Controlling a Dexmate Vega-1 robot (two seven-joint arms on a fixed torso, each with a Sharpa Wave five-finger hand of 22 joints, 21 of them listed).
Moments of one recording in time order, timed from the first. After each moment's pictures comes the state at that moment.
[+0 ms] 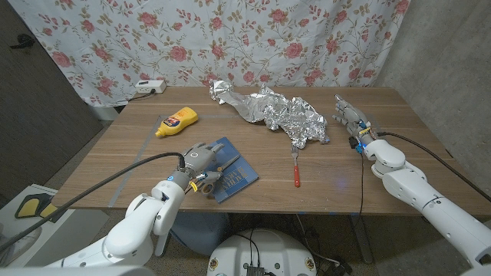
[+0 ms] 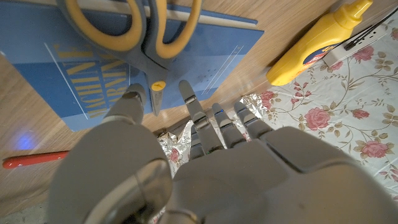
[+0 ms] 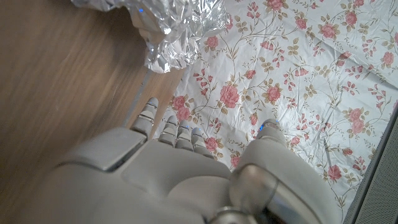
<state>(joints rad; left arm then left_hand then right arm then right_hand) 1.37 1.01 0.52 -2.34 1.04 0.67 -0.07 0.72 -0.03 0.55 -0.18 0.18 0.07 -0.09 0.21 0.18 0.74 -0.21 0.38 0.36 0.29 -0.14 0.20 0.17 0.16 0.03 0.20 0.17 -0.96 -0.69 -0.30 -1.45 0.57 0.23 -0.06 0.43 0.12 0.07 -0.13 0.18 -0.08 0.08 0.19 0.19 -0.04 0.08 0.20 0.20 -0.08 0.05 0.20 0.20 0.09 0.20 0.18 0.17</state>
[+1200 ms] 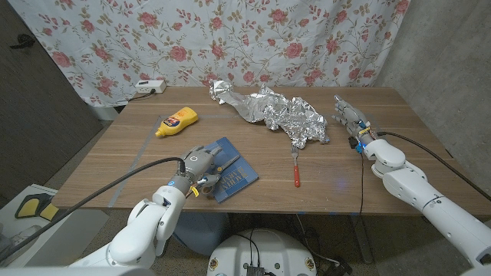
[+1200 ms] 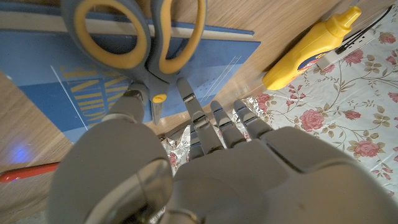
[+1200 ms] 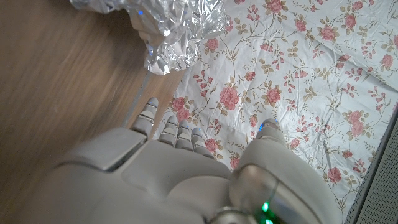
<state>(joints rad) 1.38 0.98 0.53 -2.31 1.10 0.68 -0.06 0.75 -0.03 0.54 -0.17 0.18 0.11 -0.10 0.21 0.18 0.78 -0.21 0.41 0.38 0.33 -0.15 0.20 0.17 0.18 0.03 0.20 0.17 -0.95 -0.69 -0.31 -1.45 0.57 0.23 -0.05 0.43 0.12 0.07 -0.13 0.18 -0.08 0.08 0.19 0.19 -0.04 0.08 0.20 0.20 -0.08 0.05 0.20 0.20 0.09 0.20 0.18 0.17</state>
